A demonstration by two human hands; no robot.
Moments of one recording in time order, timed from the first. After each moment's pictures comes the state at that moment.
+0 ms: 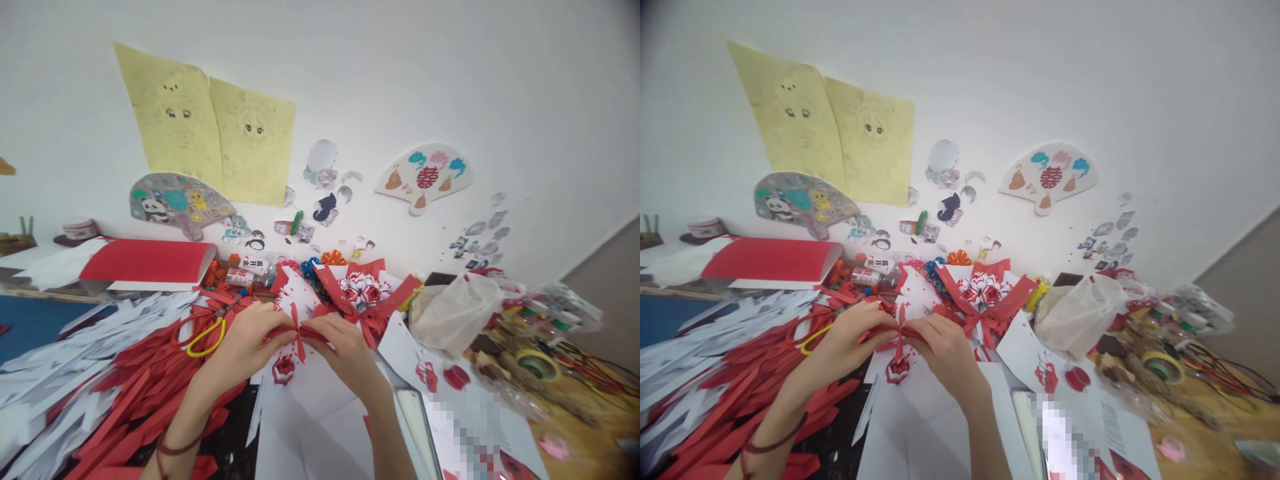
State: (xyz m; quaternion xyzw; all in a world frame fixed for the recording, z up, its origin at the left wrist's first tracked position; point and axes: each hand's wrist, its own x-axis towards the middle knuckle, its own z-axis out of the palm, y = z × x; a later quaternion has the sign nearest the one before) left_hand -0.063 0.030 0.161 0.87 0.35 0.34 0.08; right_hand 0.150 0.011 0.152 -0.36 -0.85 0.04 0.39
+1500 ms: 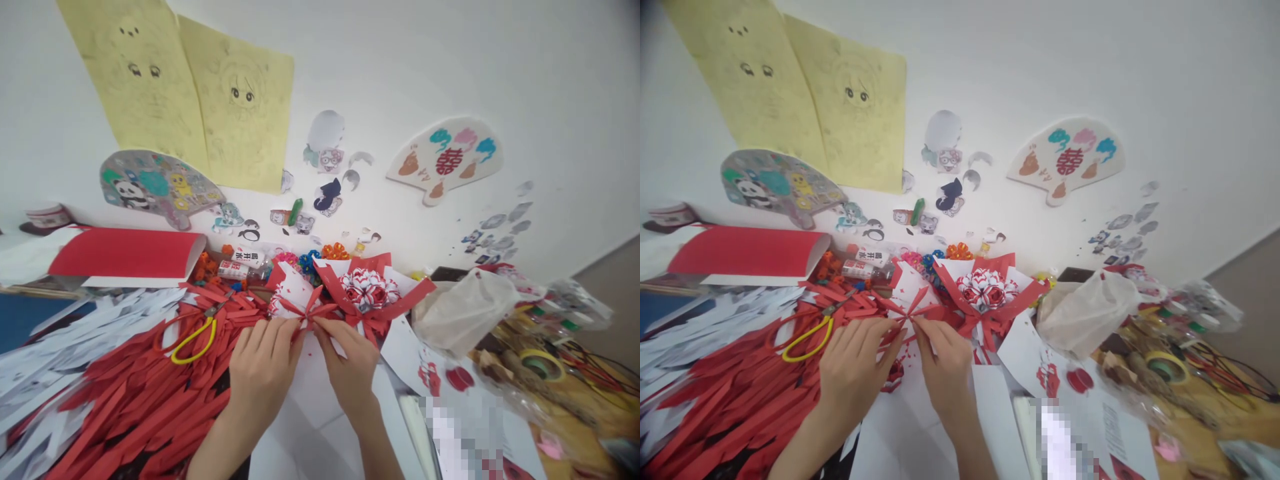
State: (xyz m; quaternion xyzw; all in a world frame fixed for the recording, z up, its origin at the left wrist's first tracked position) left_hand -0.010 0.031 0.137 0.73 0.45 0.45 -0.23; right_hand 0.139 0.033 0.132 -0.42 -0.71 -0.03 0.56
